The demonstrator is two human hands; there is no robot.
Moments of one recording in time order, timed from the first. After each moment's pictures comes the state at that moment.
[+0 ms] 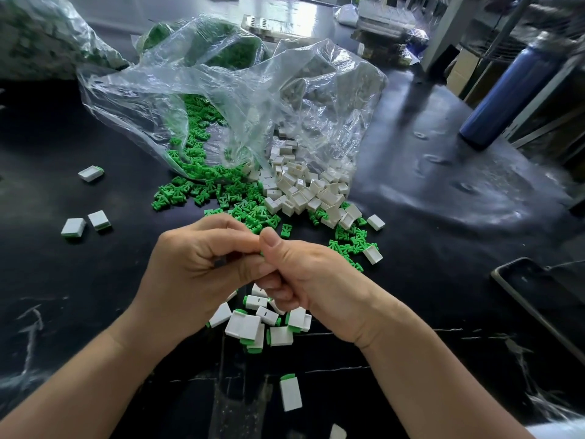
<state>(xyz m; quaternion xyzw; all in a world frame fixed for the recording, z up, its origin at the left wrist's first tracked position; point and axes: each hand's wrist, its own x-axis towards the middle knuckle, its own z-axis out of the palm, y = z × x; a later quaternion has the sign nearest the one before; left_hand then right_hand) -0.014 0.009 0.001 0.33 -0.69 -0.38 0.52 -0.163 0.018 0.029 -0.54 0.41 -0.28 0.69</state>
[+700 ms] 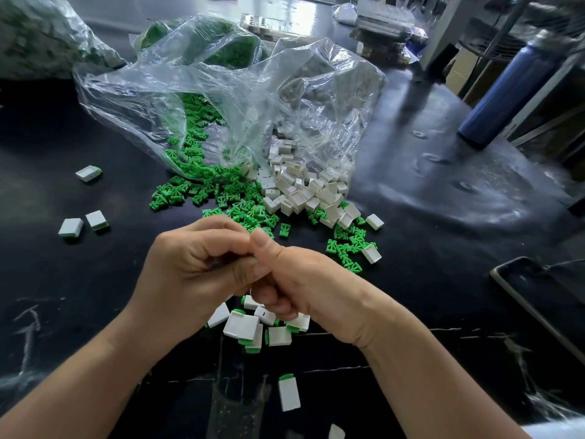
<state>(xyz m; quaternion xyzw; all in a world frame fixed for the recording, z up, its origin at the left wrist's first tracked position) -0.015 0.011 0.001 0.31 -0.68 -0.41 0.52 -0.162 0.018 0.029 -0.55 0.42 -0.22 0.69</state>
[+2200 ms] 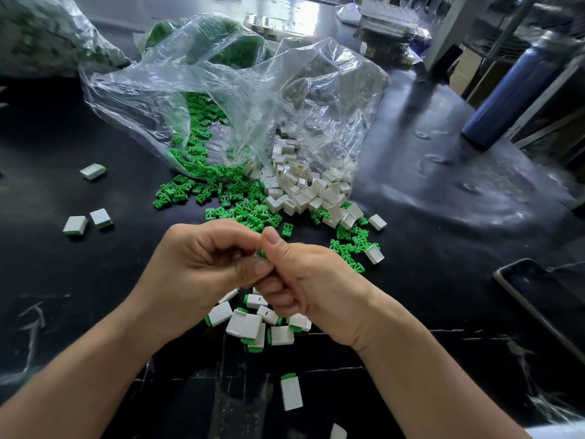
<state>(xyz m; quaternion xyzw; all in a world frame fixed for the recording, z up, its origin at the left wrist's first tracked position) -0.010 0.009 0.006 0.32 -0.62 -0.52 0.49 -0.161 0.018 0.026 -0.48 0.41 -0.27 0.73</state>
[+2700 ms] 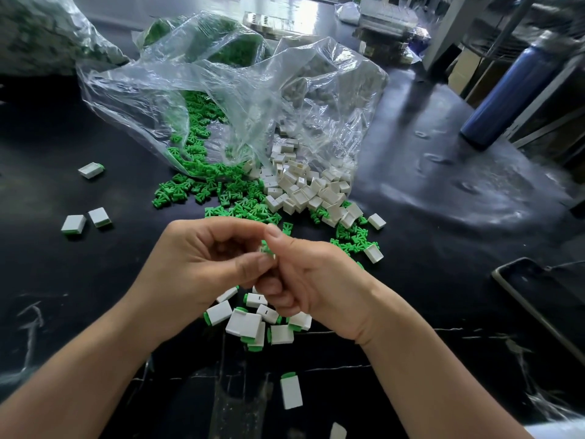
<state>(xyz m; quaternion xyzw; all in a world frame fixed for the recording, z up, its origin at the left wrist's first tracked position) -0.016 0.013 0.019 0.36 -0.58 -0.55 0.47 -0.166 0.011 0.023 -0.50 0.35 -0.23 0.75</state>
